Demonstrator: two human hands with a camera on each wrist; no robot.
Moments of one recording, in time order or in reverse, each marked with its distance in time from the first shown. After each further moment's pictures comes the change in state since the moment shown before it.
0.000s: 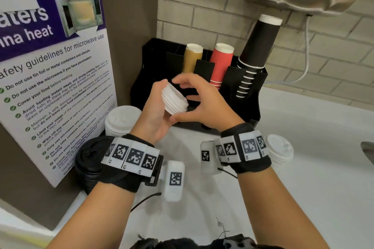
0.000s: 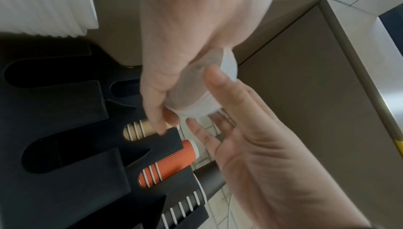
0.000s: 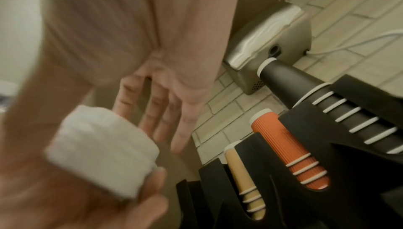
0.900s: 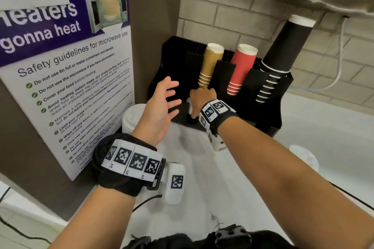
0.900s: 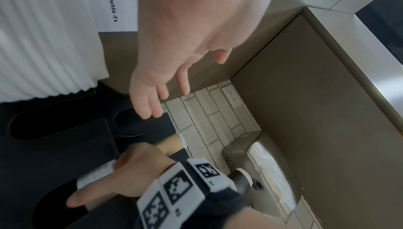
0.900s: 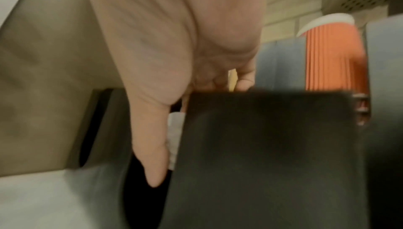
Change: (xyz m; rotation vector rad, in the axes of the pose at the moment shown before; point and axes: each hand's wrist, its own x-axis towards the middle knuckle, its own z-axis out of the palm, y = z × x) left_hand -0.006 0.014 -0.019 0.191 0.200 0.103; right_hand 0.103 0.095 0.062 -1.101 -0.383 0.369
